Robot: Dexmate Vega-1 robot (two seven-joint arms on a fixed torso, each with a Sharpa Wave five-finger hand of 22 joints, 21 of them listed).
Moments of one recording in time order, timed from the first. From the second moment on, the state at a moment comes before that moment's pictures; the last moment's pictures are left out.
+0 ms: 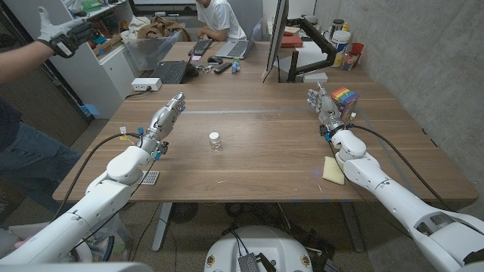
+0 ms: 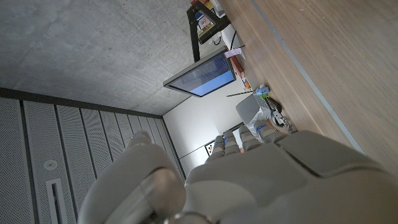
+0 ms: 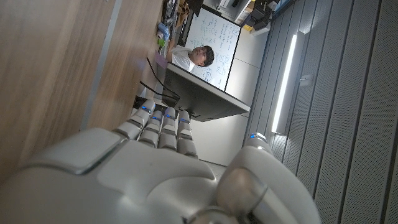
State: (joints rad) left arm 1.13 0.78 0.22 -1.60 -0.56 -0.38 0.01; left_hand 0.38 -0.02 0.10 0.05 0.36 -0.13 0.04 0.21 0.18 -0.12 0.00 0.21 0.18 -0.11 0.02 0.19 0.18 -0.13 0.00 0.21 0.18; right arm -0.75 -0.49 -0.46 -1.22 0.65 0.37 -0.04; right_hand 0.22 -0.02 0.12 0.01 0.21 0.22 0.08 0.21 0.18 0.20 0.09 0.22 0.18 0.09 0.05 0.19 0.18 0.09 -0.04 0.36 0.17
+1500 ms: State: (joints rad) left arm 1.32 0.90 0.07 -1.72 -0.52 -0.38 0.03; left_hand 0.42 -0.01 0.11 0.03 0.34 -0.13 0.04 0.21 0.18 -0.12 0.01 0.21 0.18 -0.11 0.02 0.19 0.18 -0.13 0.00 0.21 0.18; right arm -0.77 -0.50 -0.46 -1.26 0.64 0.37 -0.08; right_hand 0.21 -0.01 0.12 0.01 0.21 0.23 0.08 0.20 0.18 0.19 0.09 0.22 0.18 0.09 0.05 0.19 0.18 0.09 -0.04 0.34 0.17
